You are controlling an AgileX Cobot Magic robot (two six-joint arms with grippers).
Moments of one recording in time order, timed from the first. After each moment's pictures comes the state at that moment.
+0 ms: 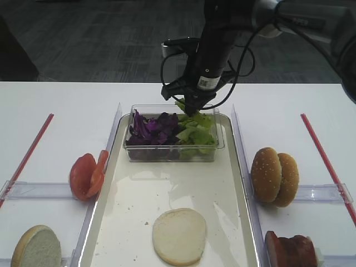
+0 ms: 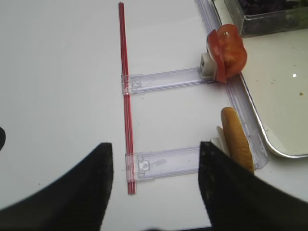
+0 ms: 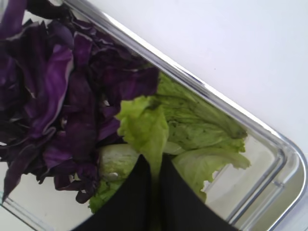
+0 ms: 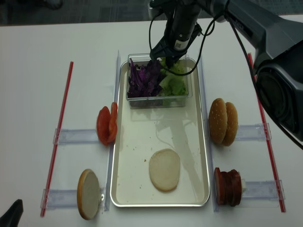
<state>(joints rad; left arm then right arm) 0.02 0.03 -0.49 -0.03 1.18 0.07 0.43 2.31 -2.05 0.25 1.14 -0.22</state>
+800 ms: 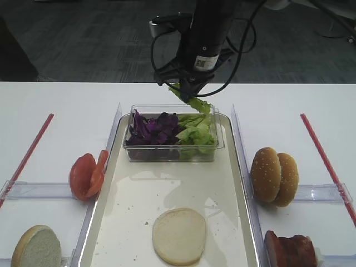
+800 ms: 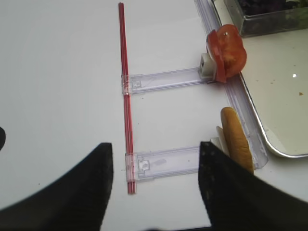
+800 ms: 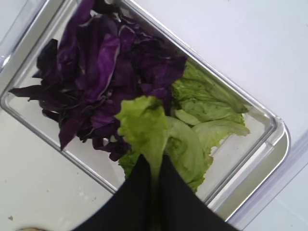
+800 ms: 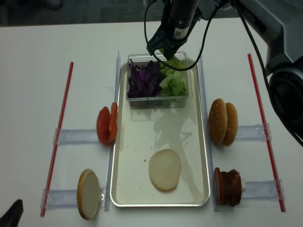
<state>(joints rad) 0.02 0.03 -0.49 -0.03 1.18 0.07 0.48 2.19 -2.05 0.19 1.23 -0.23</state>
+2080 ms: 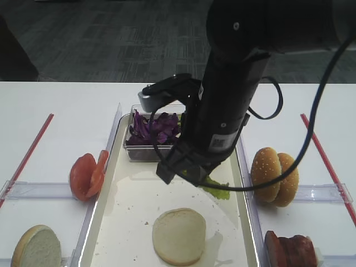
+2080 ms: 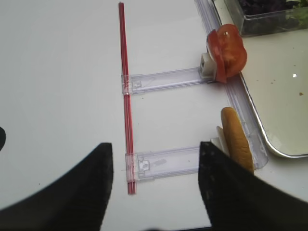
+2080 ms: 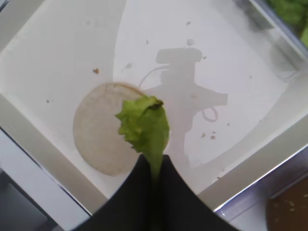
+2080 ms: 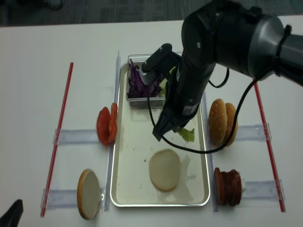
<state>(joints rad) 0.02 0.03 -0.49 -0.03 1.18 0.07 0.70 1.75 -1.28 0.22 1.02 -0.22</state>
